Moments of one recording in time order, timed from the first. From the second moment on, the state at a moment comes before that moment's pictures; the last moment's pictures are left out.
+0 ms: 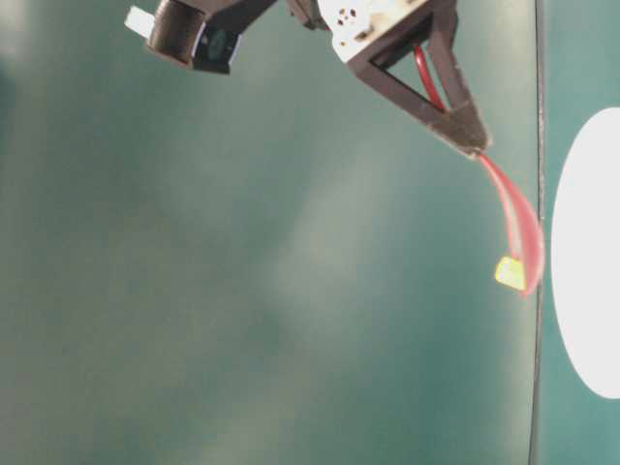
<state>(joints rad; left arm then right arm) 0.07 -1.02 1.18 0.01 -0.01 0.01 -0.06 -0.23 0.87 0.12 -0.18 0.16</state>
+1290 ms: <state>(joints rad) 0.07 -1.04 1.18 0.01 0.00 0.00 -0.06 -0.35 0.88 0.00 -0.30 0.14</state>
